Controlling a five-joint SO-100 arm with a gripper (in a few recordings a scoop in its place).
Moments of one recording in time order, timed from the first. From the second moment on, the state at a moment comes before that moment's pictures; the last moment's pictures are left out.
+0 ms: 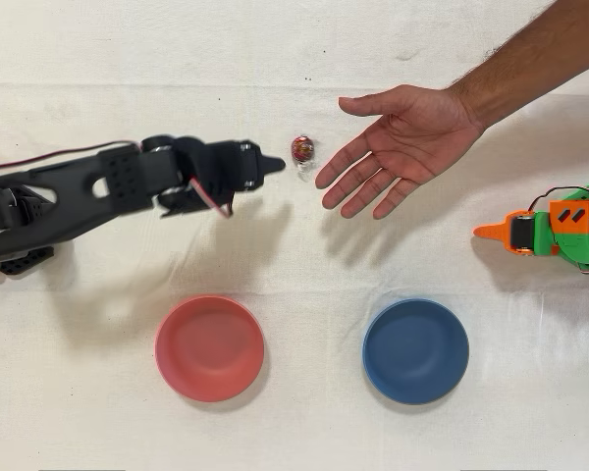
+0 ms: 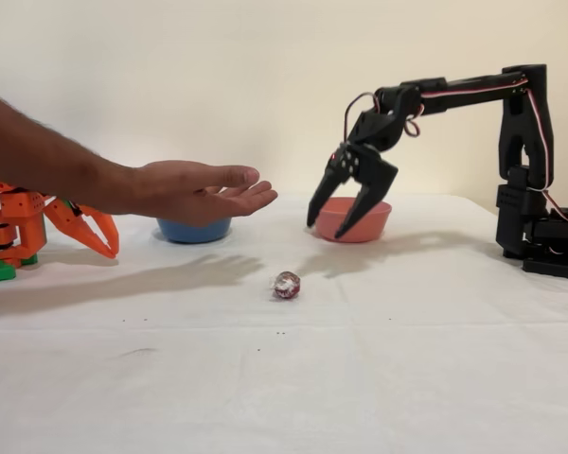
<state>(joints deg) -15.4 75.9 82.0 54.8 12.5</state>
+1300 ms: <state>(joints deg) -16.6 53.8 61.2 50.6 17.7</state>
